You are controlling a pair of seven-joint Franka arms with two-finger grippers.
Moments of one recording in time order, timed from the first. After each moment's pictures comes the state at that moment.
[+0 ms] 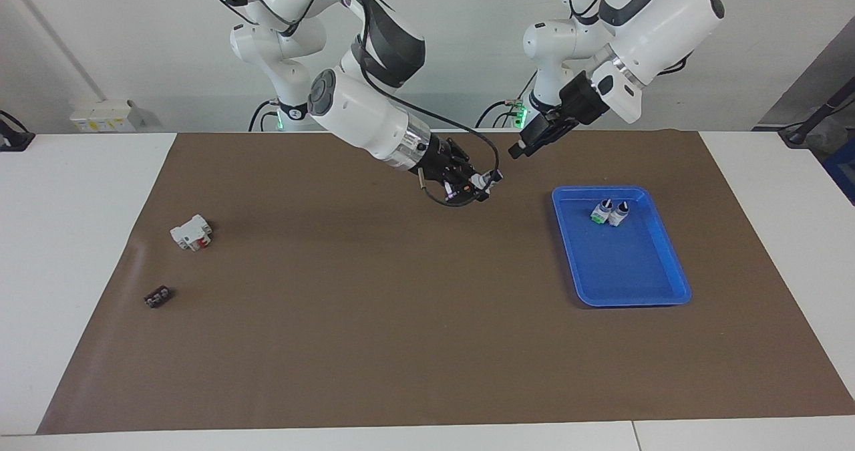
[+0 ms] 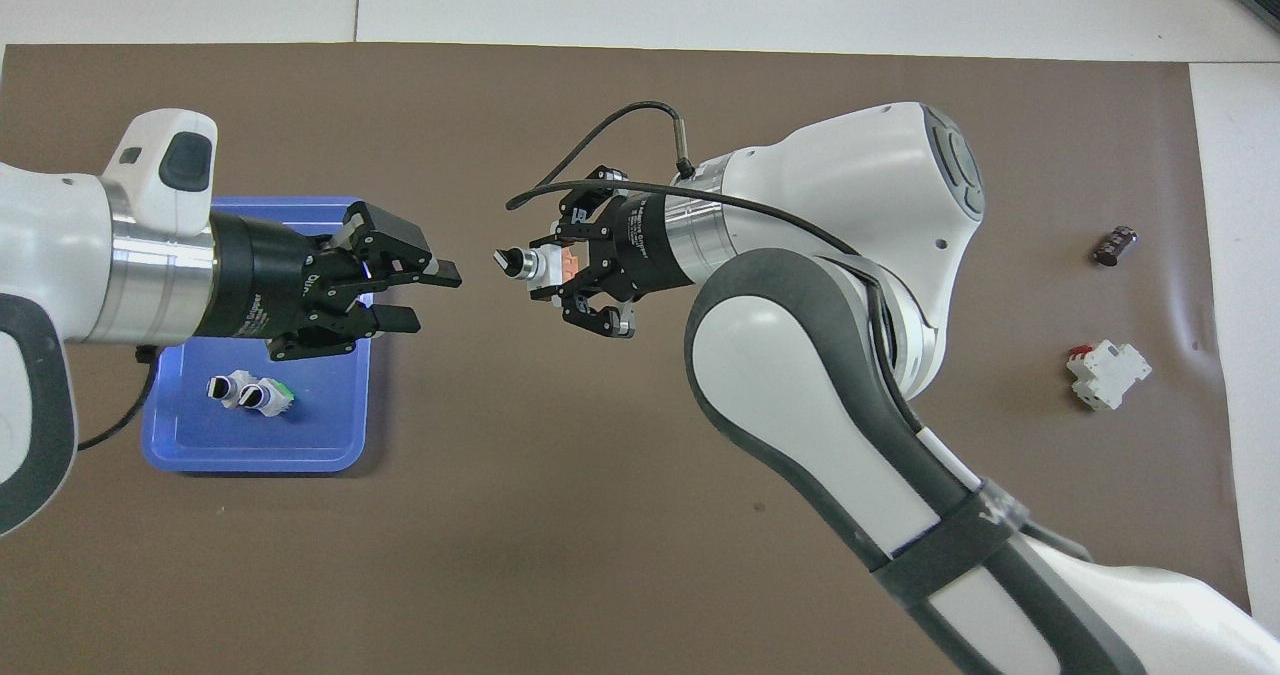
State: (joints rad) left arm -0.02 -0.11 -0.27 -1.87 -0.70 1.95 -0.73; right arm 0.25 0.34 0.32 -1.56 0.75 2.19 1.70
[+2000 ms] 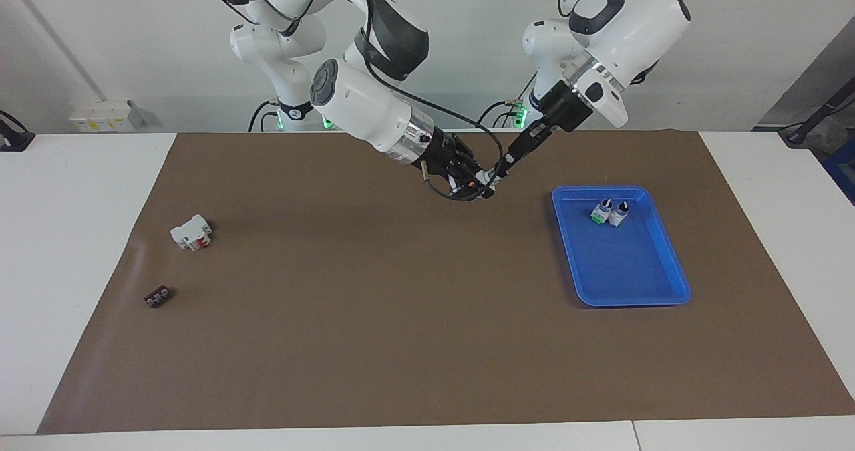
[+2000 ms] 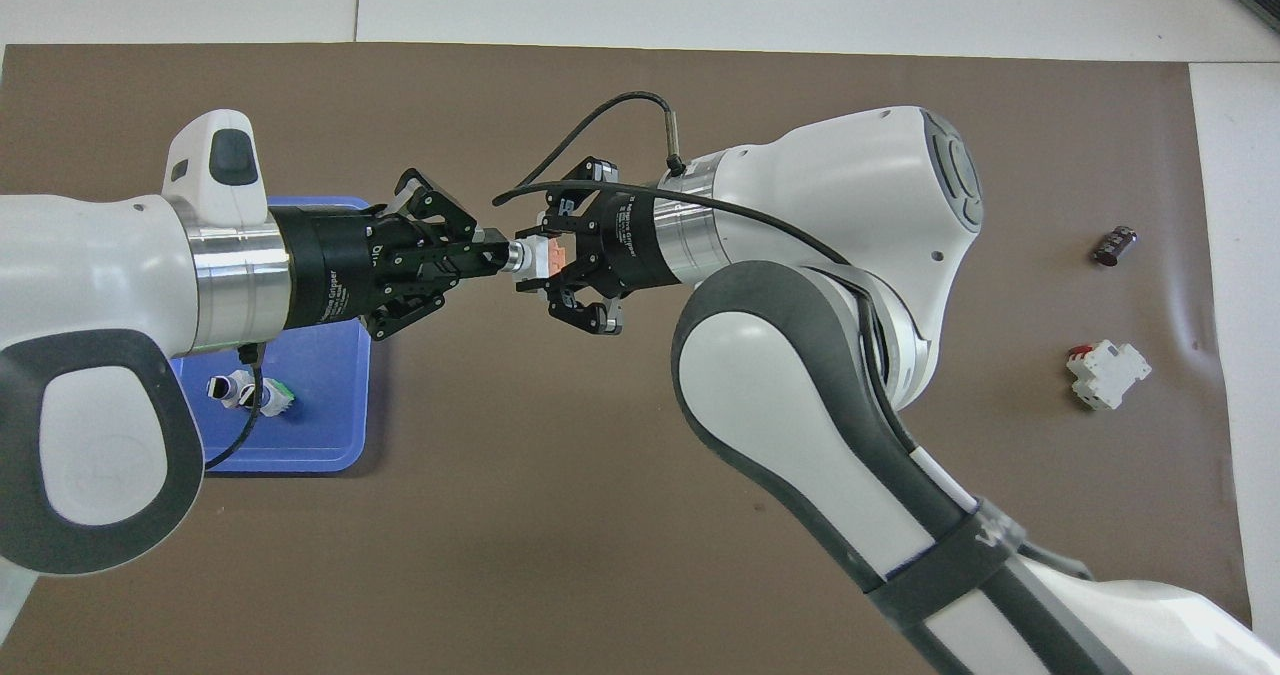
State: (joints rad) left arm -0.08 -0.12 -0.27 -1.94 -0.77 2.20 -0.78; right arm 0.26 0.33 0.32 -1.55 0.75 2.22 1.70
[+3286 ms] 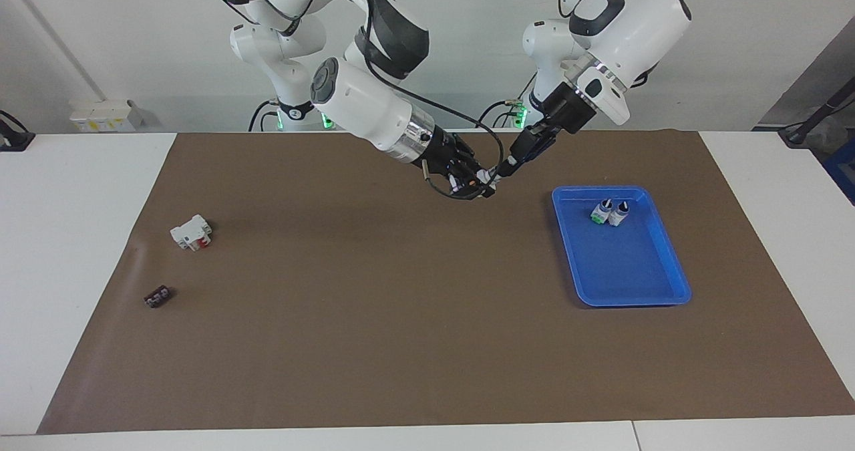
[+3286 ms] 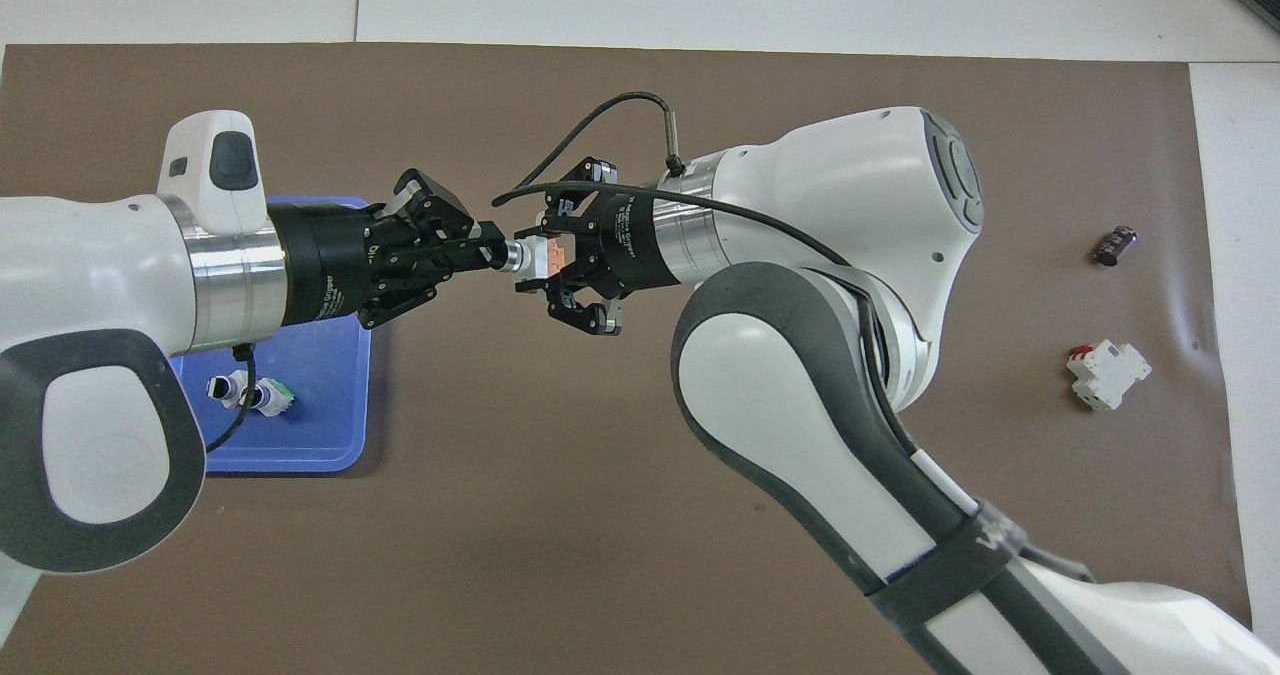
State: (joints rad) left arm -0.08 -0.12 -0.27 -1.94 -0.76 2.22 -0.65; right arm 0.26 0.33 0.32 -1.55 0.75 2.22 1.70
